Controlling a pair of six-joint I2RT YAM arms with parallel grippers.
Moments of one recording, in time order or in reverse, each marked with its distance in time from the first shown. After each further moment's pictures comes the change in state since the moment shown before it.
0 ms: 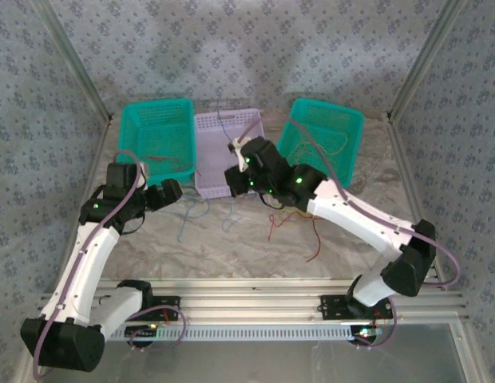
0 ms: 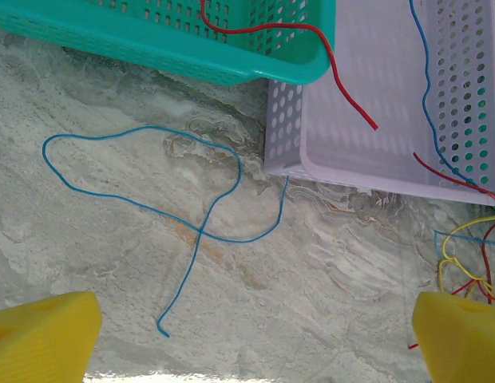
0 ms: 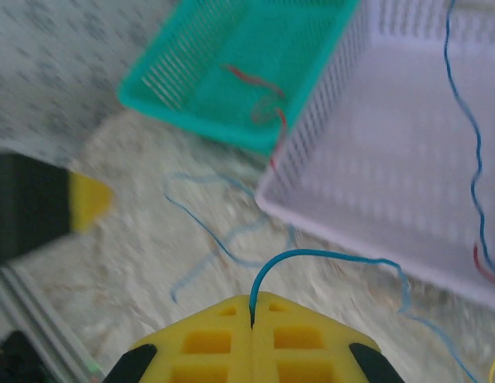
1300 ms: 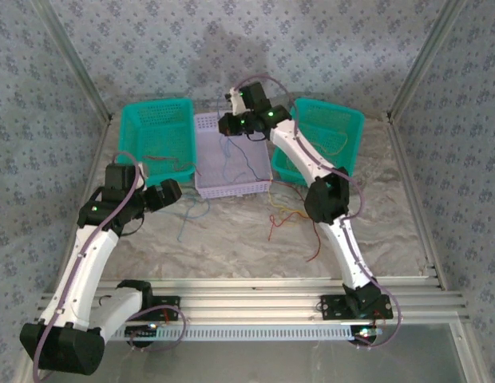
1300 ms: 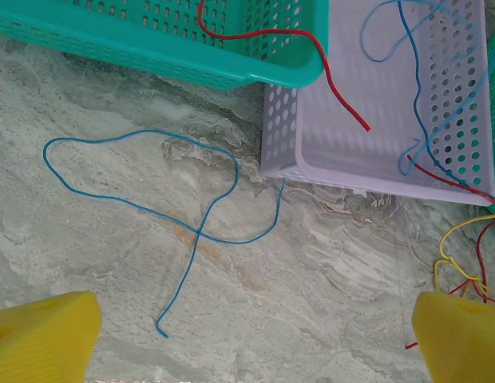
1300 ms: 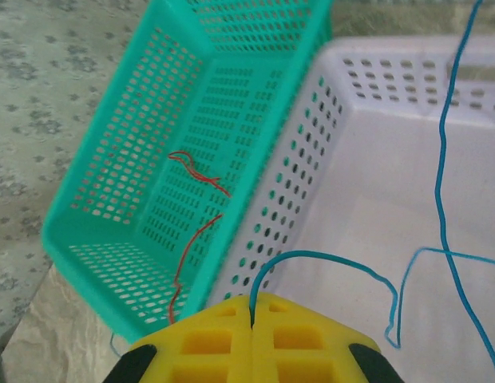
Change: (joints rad) left arm 0.000 -0.023 -0.004 0.000 0.000 0.000; right arm -0.373 0.972 1.009 -0.151 -0.465 -0.008
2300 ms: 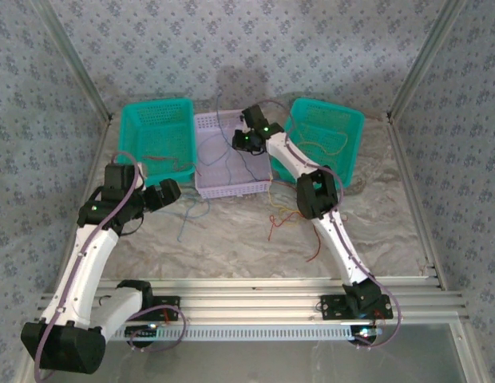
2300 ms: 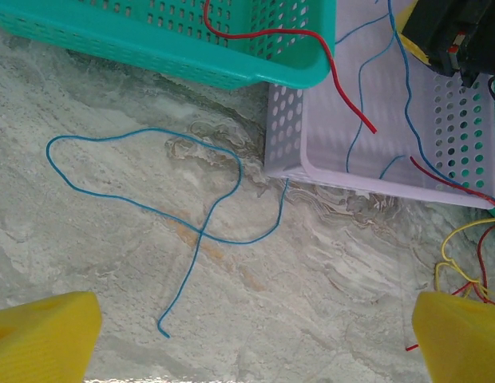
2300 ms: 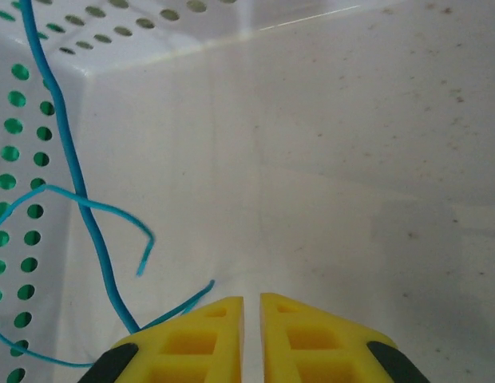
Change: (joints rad) left arm 0.018 0.007 -0.002 0.001 0.008 0.000; right arm -0.039 0.232 0.011 0.069 0.220 0.128
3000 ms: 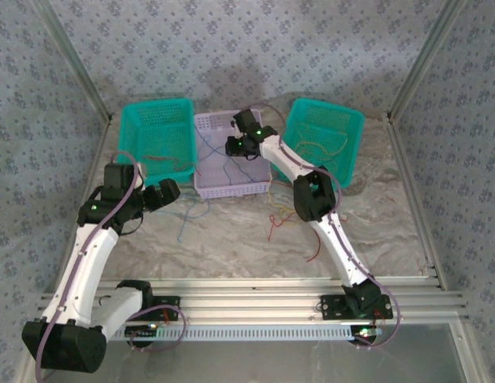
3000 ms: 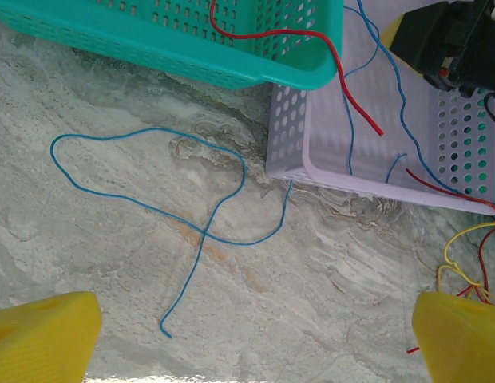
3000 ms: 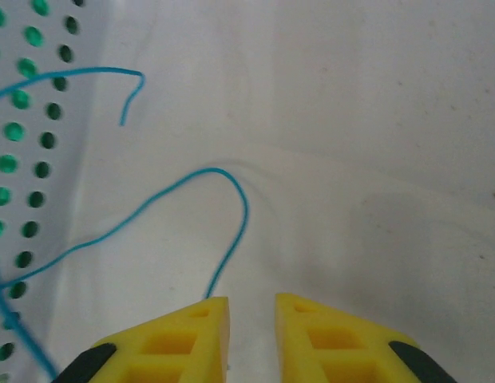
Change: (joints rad) left arm 0.008 0.005 -0.002 0.000 0.004 0.000; right arm 0.053 -0.050 -0.064 -0.016 0.038 -0.089
